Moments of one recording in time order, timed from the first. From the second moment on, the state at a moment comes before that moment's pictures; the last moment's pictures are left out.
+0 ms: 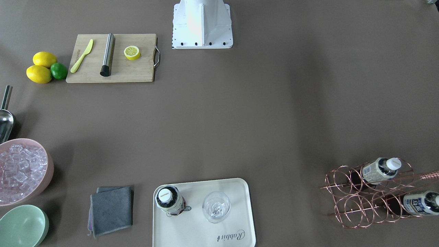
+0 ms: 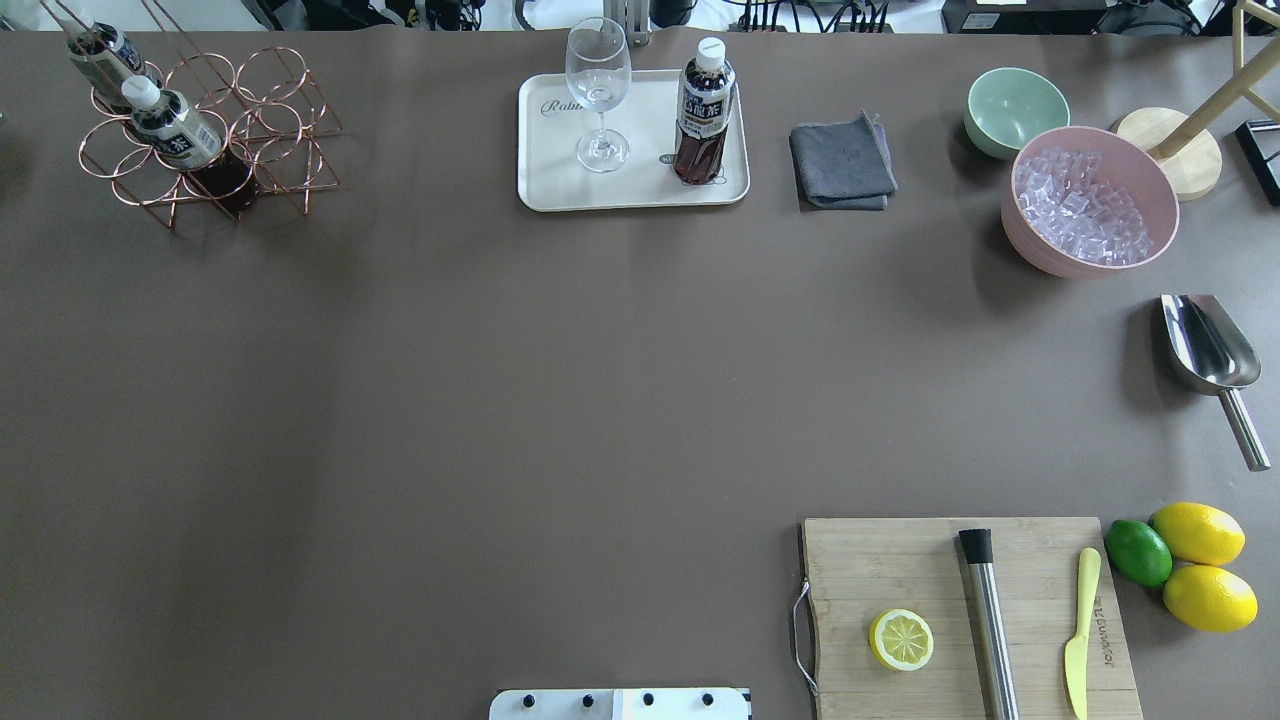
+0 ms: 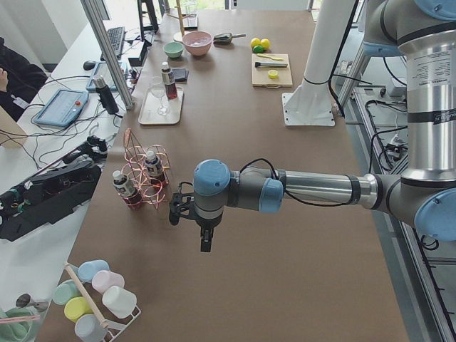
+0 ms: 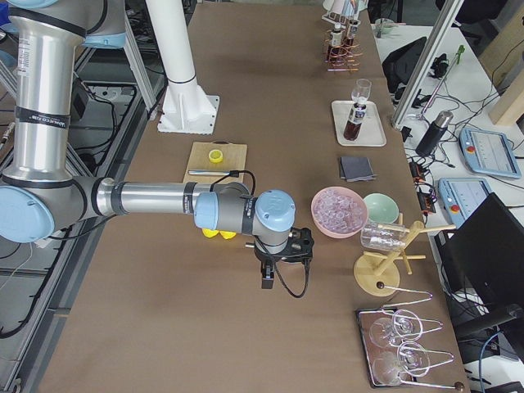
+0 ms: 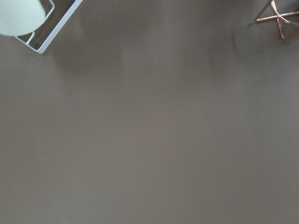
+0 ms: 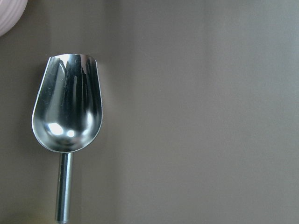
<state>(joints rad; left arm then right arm) -1.60 -1.44 -1.77 -1.65 -2.35 -0.09 1.59 -1.73 1.77 -1.67 2.34 -0.08</state>
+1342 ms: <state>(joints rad) -1.57 -1.45 -1.79 -1.61 -2.34 -0.11 1.59 -1.73 1.77 -1.67 2.34 -0.09</state>
